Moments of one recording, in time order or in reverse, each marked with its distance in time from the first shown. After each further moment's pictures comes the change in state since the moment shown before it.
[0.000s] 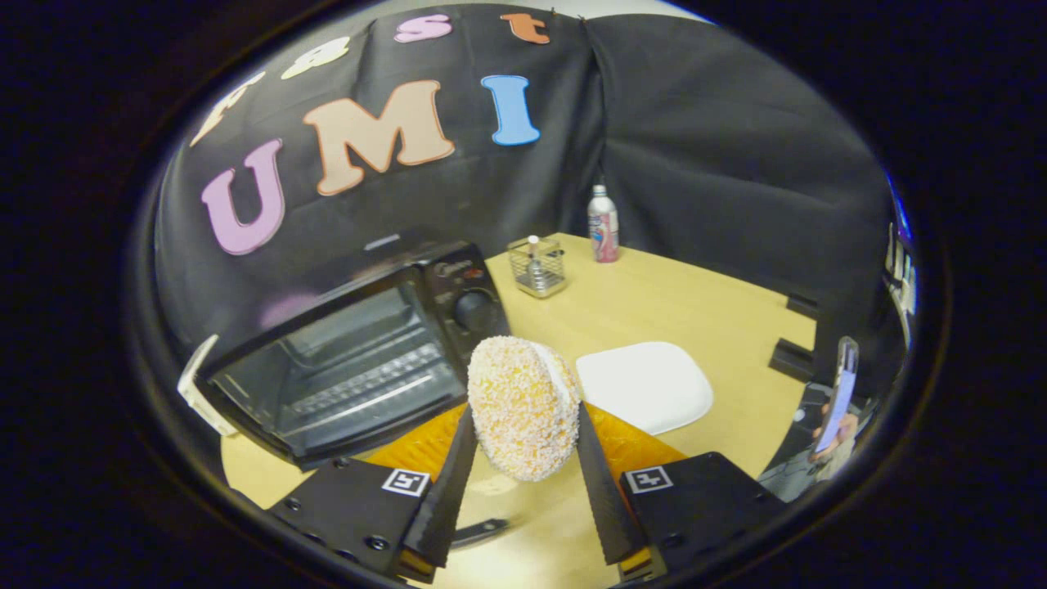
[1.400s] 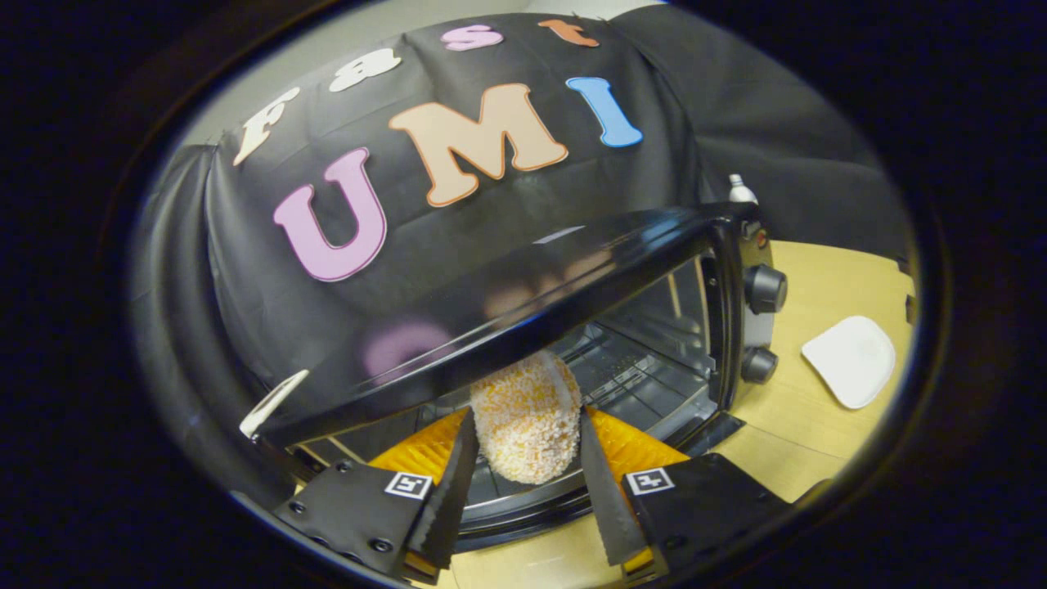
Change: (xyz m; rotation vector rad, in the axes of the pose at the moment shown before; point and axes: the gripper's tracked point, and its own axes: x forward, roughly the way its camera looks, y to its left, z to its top) arm 0.076 0.178 -0.024 -0.008 -0.106 0.262
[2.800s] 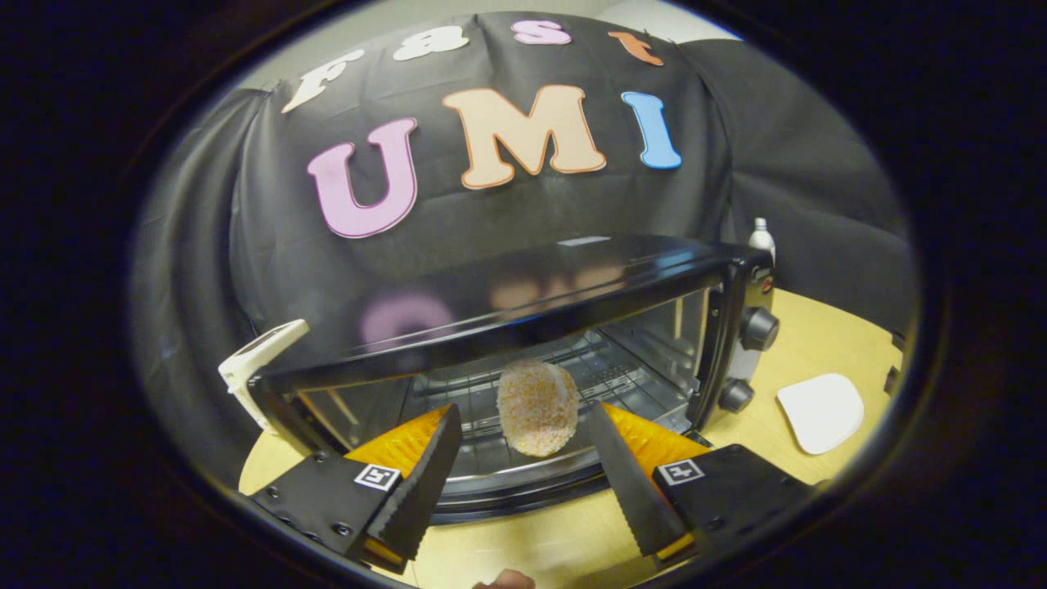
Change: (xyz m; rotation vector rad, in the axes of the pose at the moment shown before) arm -0.043 0.005 0.002 -0.171 -0.007 0.036
